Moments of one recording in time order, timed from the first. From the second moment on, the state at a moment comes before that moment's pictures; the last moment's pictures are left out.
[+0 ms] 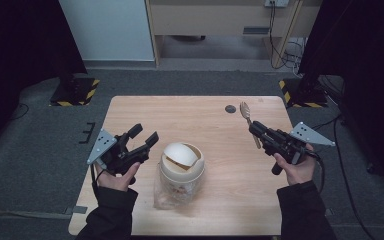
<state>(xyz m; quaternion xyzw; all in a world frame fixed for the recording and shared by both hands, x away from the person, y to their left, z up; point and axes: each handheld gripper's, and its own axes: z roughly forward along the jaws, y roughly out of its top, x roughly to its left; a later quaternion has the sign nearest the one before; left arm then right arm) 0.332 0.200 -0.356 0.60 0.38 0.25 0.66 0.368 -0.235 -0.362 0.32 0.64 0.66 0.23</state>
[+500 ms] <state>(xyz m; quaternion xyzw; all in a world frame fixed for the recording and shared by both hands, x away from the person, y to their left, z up) 0.348 0.140 -0.340 0.62 0.34 0.22 0.67 0.364 -0.204 -0.368 0.29 0.67 0.65 0.21</state>
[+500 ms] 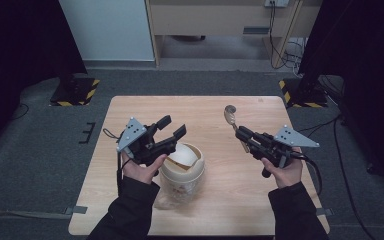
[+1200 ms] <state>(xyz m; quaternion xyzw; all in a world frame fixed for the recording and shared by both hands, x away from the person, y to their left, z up) 0.355 0.083 -0.341 0.65 0.34 0.18 0.65 0.358 -0.179 -0.377 0.25 0.69 0.66 0.18</state>
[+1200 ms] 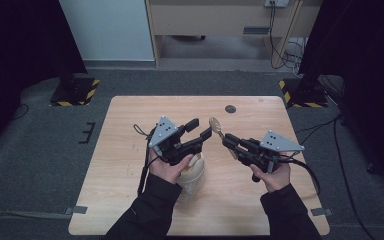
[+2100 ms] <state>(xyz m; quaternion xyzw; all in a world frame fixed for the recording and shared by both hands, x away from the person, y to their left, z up) 0.352 0.088 -0.328 0.63 0.34 0.16 0.68 0.355 -0.178 -0.367 0.25 0.68 0.67 0.17</state>
